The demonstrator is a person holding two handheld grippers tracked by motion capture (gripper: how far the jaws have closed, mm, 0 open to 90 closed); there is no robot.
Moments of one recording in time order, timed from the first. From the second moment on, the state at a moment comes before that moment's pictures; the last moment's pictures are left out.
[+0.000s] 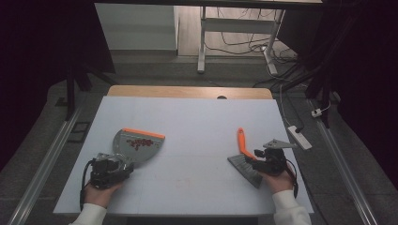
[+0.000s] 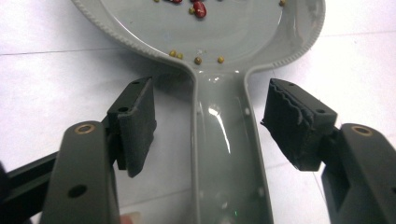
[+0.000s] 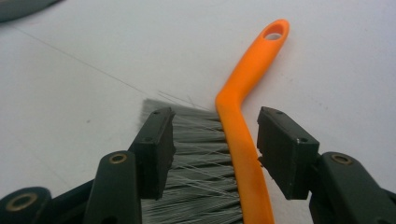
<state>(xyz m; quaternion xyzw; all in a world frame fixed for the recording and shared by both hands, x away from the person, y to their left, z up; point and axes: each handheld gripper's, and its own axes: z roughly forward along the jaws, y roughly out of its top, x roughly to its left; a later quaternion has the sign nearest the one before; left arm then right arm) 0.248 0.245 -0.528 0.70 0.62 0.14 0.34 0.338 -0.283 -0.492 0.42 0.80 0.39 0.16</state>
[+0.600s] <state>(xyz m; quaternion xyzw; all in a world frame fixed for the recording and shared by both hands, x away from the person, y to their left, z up) 0.238 0.230 -0.503 0.75 0.51 0.16 0.38 0.327 -0.271 -0.494 0.34 0.84 0.40 0.15</state>
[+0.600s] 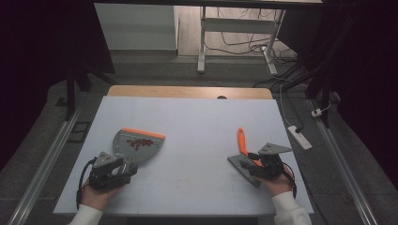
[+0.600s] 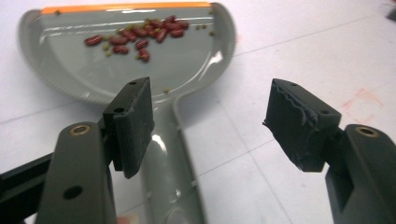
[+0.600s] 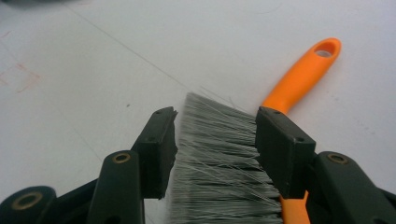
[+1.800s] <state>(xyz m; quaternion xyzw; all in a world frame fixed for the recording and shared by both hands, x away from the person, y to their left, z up) 0.261 0.206 -0.513 0.81 0.43 0.12 0.38 0.310 -0.248 -0.499 0.28 0.85 0.41 0.14</state>
